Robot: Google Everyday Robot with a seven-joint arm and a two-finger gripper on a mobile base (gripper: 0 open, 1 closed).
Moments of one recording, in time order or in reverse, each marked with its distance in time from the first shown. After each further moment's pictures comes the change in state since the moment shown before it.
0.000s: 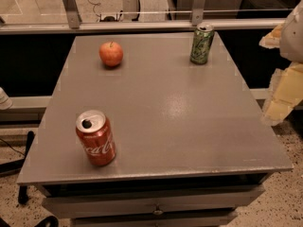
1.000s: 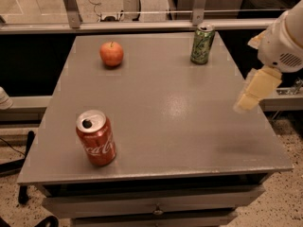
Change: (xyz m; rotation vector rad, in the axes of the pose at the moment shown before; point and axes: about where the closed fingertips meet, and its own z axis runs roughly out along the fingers) arm -0.008 -0.047 0.052 0.096 -0.102 0.088
